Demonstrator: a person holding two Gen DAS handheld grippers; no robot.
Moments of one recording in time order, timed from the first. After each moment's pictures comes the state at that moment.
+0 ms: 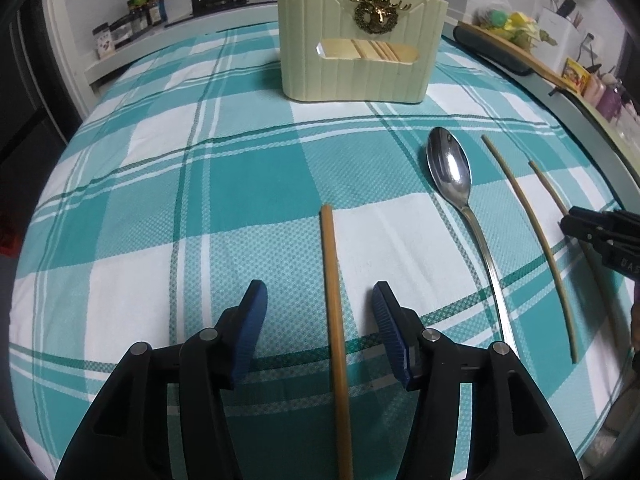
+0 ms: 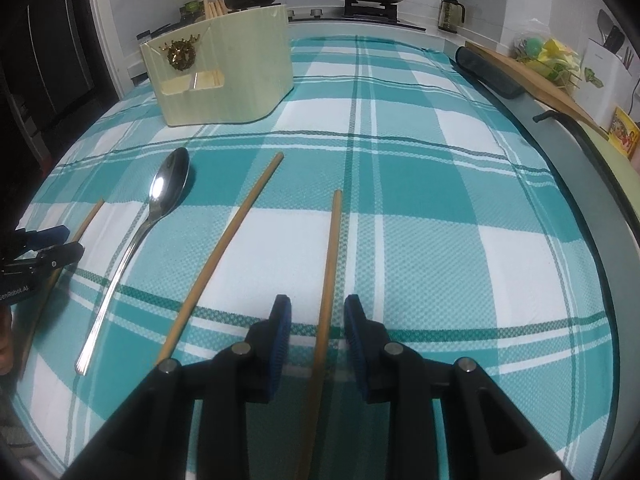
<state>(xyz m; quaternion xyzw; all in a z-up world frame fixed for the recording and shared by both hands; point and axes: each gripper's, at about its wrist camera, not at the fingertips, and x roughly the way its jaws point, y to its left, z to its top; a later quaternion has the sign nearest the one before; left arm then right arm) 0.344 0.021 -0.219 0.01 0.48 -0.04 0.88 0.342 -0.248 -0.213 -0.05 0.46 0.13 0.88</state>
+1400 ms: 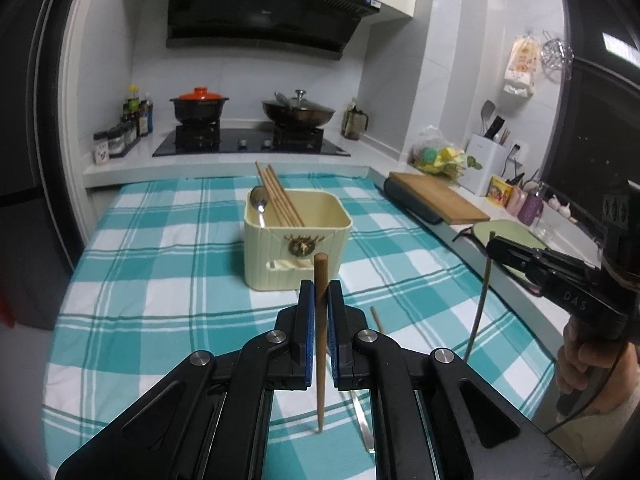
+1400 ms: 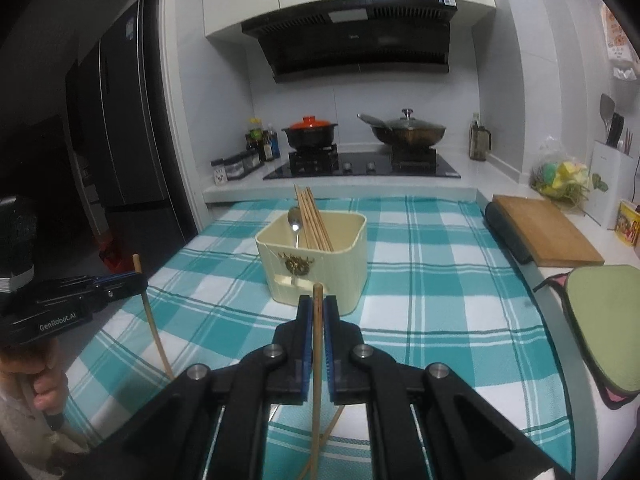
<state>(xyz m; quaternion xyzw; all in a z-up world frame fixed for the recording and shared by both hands) 0.284 0.019 -0.029 -0.05 0.27 -0.12 0.95 0.287 -0.217 -0.027 0.00 0.24 0.21 0.95</state>
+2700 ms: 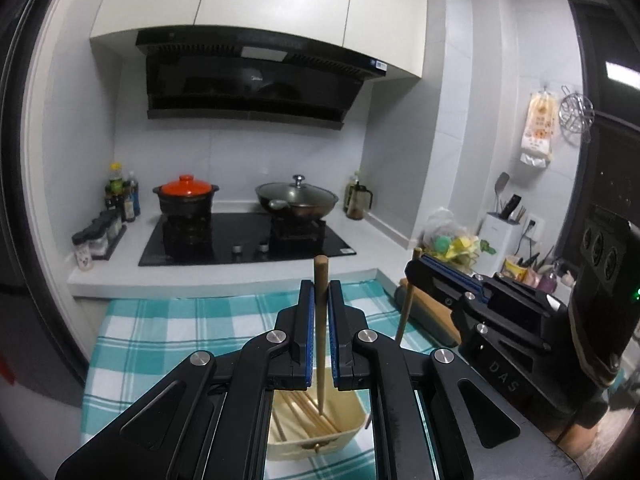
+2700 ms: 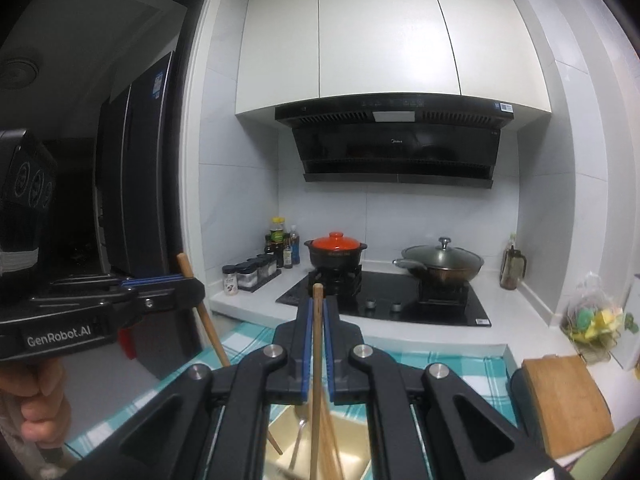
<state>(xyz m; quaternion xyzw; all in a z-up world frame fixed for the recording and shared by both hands) 0.477 0.025 0.125 -0.06 0.20 -0.11 0.97 0.443 -0.137 0.117 -0.03 0.08 0.25 0.96</state>
